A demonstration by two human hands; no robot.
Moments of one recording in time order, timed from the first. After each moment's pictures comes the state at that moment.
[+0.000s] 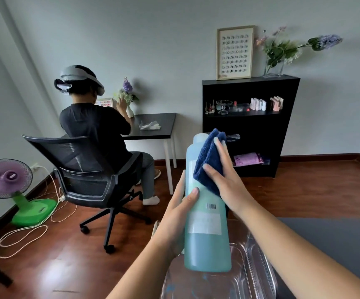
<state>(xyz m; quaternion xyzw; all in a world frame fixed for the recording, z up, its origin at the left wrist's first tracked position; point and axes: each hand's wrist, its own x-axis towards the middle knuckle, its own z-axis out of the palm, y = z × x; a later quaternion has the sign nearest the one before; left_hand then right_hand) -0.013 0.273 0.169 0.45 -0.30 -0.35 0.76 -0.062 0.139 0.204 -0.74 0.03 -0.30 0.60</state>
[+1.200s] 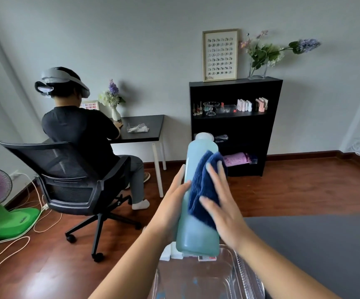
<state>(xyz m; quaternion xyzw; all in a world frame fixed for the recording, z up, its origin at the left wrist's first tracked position) 0.003 0.244 0.180 0.47 -0.34 -0.37 0.72 -0.097 0.147 0.168 -0.77 0.03 -0.32 0.55</state>
